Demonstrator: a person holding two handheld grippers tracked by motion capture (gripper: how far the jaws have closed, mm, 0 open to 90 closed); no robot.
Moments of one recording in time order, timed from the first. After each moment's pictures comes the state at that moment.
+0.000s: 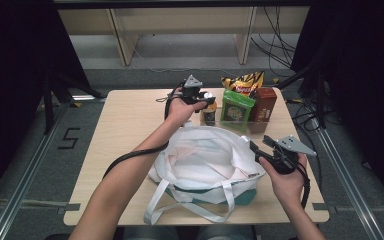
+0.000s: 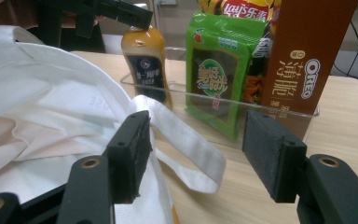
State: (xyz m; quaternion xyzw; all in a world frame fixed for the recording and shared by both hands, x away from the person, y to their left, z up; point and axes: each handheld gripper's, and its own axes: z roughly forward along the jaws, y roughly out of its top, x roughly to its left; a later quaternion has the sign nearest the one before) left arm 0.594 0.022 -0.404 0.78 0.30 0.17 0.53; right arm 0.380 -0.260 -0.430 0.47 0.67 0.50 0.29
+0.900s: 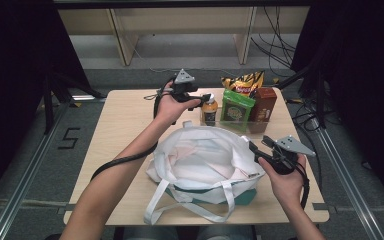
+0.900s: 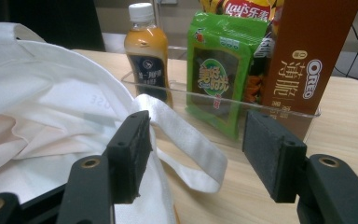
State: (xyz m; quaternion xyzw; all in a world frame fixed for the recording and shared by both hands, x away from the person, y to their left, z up) left arm 0.557 0.050 -0.361 0.77 0.30 0.20 0.53; right arm 0.381 -0.260 -0.431 0.46 0.67 0.50 0.29
